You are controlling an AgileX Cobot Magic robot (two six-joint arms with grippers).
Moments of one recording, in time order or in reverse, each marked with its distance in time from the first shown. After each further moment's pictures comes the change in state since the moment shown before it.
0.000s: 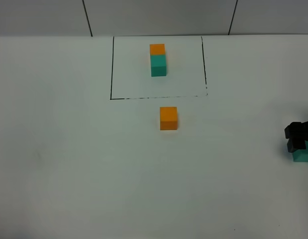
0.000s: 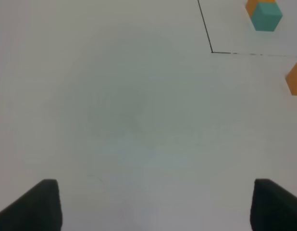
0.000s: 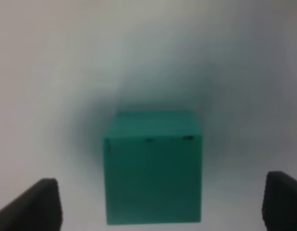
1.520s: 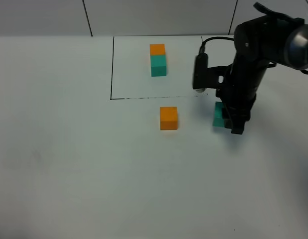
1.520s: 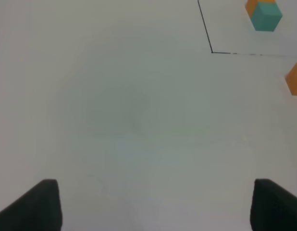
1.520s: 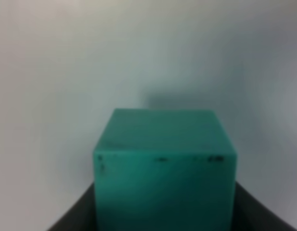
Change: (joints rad) left arm 0.000 -0.001 0.000 0.000 0.000 0.000; right arm 0.472 0.336 -0.640 -0.064 0.400 -0.972
